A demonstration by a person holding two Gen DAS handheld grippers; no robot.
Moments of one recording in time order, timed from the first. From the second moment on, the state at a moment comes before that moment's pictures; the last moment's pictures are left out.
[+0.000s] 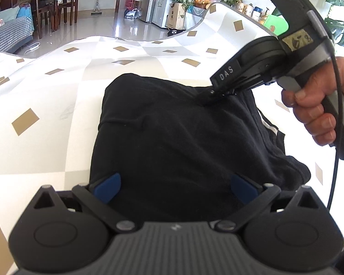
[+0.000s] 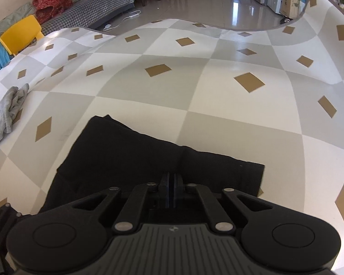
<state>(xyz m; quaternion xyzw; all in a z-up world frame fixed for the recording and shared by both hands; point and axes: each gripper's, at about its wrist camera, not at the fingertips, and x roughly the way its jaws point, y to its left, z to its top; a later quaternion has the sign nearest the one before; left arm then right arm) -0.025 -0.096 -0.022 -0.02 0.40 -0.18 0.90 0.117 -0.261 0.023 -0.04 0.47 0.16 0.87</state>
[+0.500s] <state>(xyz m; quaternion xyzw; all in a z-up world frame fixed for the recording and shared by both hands) -0.024 -0.098 -0.021 0.00 0.40 -0.18 0.90 0.077 -0.253 0.037 -0.10 0.48 0.18 0.85</state>
